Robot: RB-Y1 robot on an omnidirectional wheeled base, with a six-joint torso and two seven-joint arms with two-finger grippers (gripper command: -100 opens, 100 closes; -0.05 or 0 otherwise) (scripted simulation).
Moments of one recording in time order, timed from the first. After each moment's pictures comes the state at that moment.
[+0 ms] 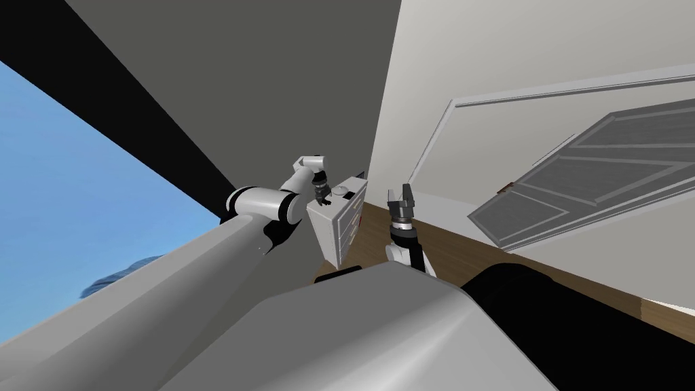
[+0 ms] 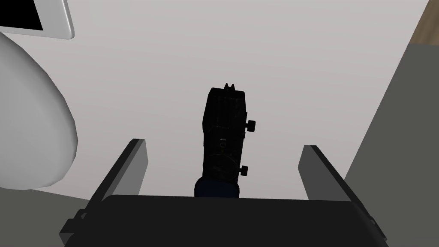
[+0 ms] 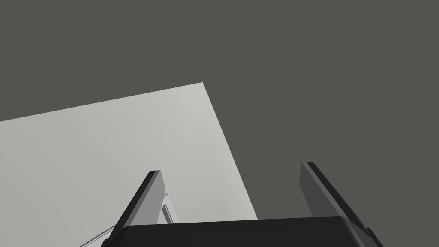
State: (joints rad) left arm -1.57 0.09 0.20 -0.42 0.20 1.74 -0.40; right arm 0.51 -0.02 -0.03 -2.38 0.00 -0.54 0.06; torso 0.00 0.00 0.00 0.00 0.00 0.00
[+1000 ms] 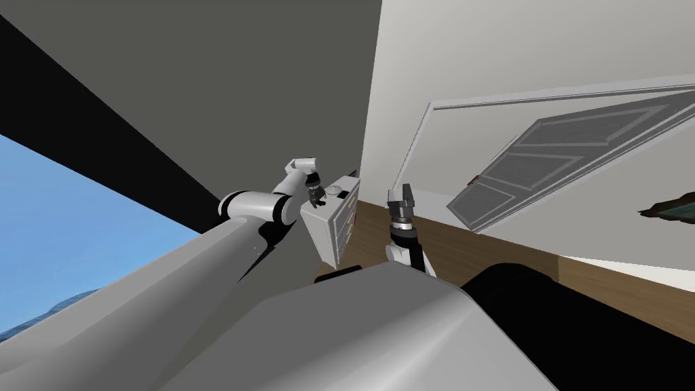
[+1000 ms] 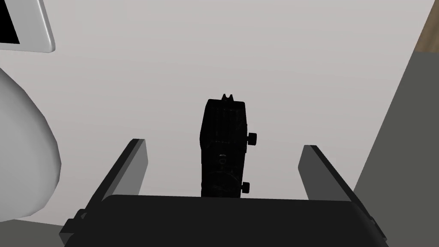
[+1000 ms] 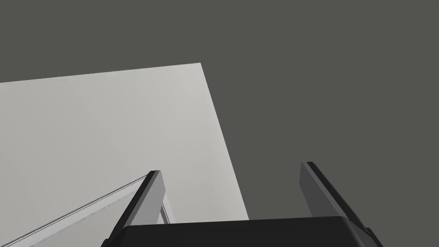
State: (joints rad) left arm -1.51 0.15 0.20 -0.46 0.23 1.79 -0.38; right arm 0.51 -0.02 -0.03 -2.38 0.00 -0.54 0.06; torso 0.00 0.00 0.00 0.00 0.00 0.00
